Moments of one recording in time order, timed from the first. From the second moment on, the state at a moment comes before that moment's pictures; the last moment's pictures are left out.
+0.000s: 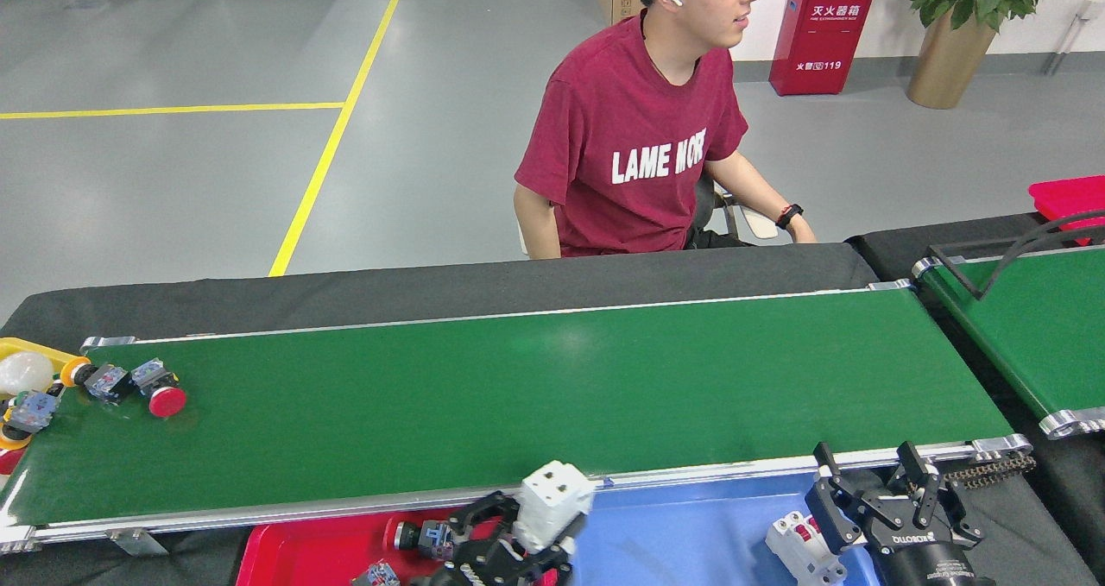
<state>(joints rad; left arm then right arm) 0.12 -0.12 -0.39 -1.61 -1.78 -0.54 0.04 0.20 -0.23 0.03 -1.76 1.09 0.05 -0.01</state>
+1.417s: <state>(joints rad) 0.34 0.10 0.46 -1.63 -1.45 -0.46 0.14 0.20 -0.23 0.01 -1.76 1.09 0.06 0.00</state>
